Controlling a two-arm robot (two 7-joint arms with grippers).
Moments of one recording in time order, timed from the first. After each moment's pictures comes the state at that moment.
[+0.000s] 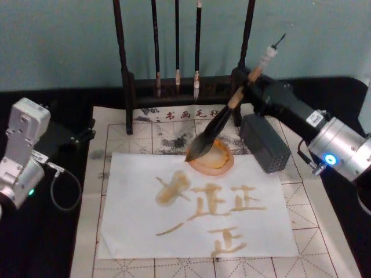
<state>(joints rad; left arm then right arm) -0.20 0.60 0.45 -1.41 -0.25 -0.12 0.03 0.20 0.49 -0.35 -1.60 0.85 -0.01 0.51</state>
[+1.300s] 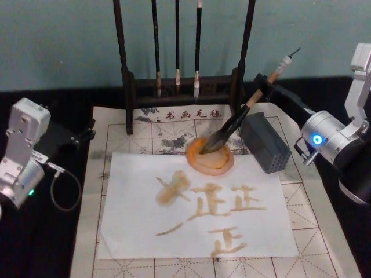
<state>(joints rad) -0.20 0.60 0.45 -1.41 -0.25 -0.12 0.03 0.33 0.37 -0.33 -1.36 1.01 0.16 0.18</state>
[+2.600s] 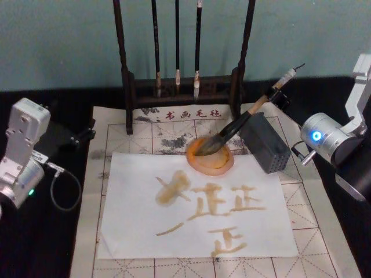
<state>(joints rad) -0.20 0.60 0.45 -1.41 -0.25 -0.12 0.03 0.35 0.34 -0.31 -1.34 1.22 0.26 0.00</state>
